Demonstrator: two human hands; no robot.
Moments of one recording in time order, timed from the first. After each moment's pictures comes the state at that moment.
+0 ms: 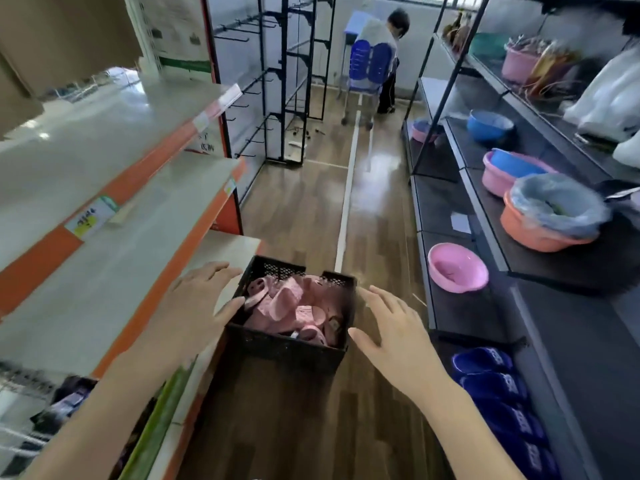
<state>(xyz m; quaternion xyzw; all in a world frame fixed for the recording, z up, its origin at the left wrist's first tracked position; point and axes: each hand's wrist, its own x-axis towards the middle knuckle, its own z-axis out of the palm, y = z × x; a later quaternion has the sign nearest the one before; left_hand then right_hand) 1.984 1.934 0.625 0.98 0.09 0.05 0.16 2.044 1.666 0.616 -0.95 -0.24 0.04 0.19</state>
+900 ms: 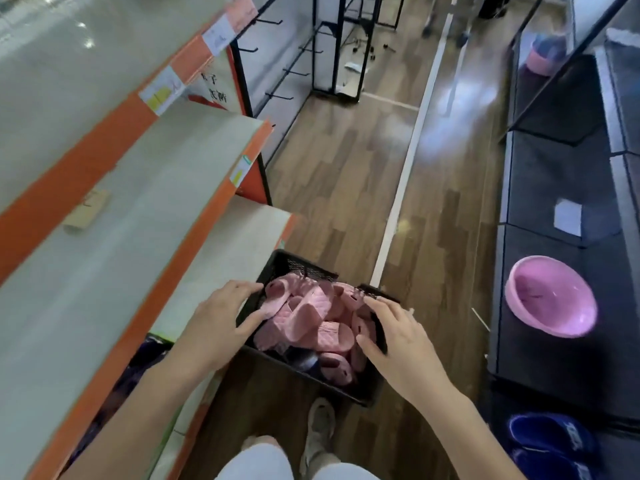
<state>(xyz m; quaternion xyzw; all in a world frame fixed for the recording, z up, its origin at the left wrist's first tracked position) 2.286 2.022 0.521 0.93 0.21 -0.10 0.29 2.383 1.784 0.504 -0.92 -0.27 0.21 0.17</state>
